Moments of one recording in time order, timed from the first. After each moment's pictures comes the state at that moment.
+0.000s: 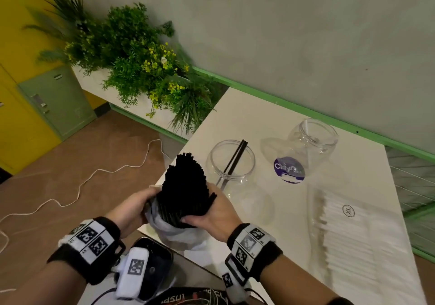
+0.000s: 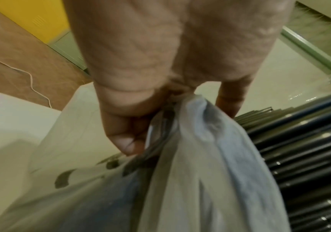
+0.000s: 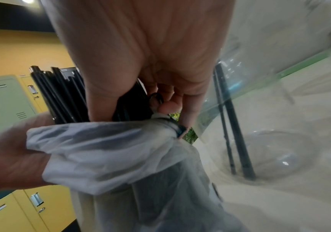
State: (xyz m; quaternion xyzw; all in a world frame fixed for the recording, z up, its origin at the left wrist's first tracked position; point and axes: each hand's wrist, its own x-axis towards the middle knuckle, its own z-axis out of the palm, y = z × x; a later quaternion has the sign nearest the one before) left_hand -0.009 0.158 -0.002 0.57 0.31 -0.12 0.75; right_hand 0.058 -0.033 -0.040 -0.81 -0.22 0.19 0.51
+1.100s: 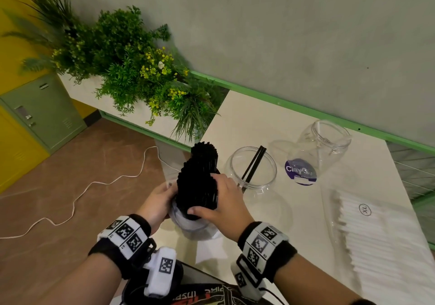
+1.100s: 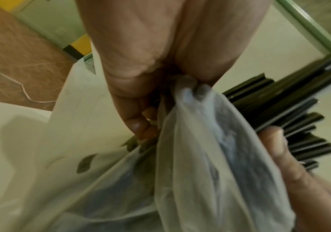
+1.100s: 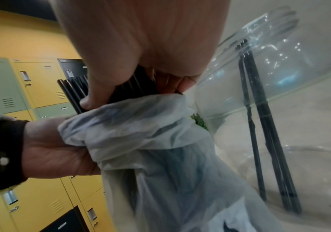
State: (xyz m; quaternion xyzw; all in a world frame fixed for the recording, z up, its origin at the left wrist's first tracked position) left_hand 0.036 0.188 -0.024 0.60 0.25 -0.06 0.76; right_hand 0.070 0.017 -0.015 -0.90 -0.25 0.05 0.36
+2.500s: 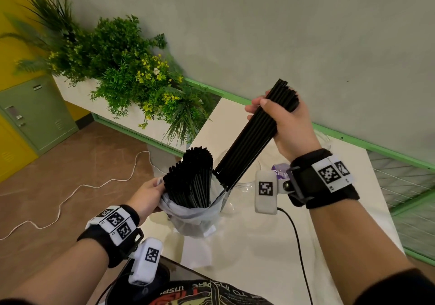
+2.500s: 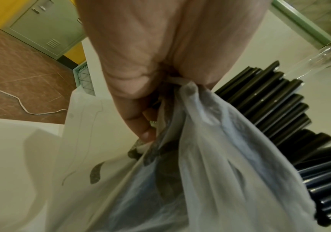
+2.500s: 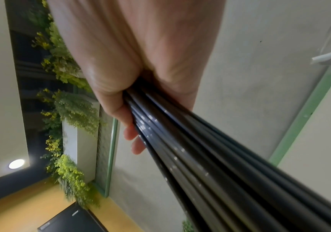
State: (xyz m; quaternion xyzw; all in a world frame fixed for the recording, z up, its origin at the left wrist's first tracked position) left_hand 0.032 0.184 -0.014 0.65 0.27 -0.06 0.71; right_hand 0.139 -0.047 0.155 -0.63 -0.14 0.00 0.76
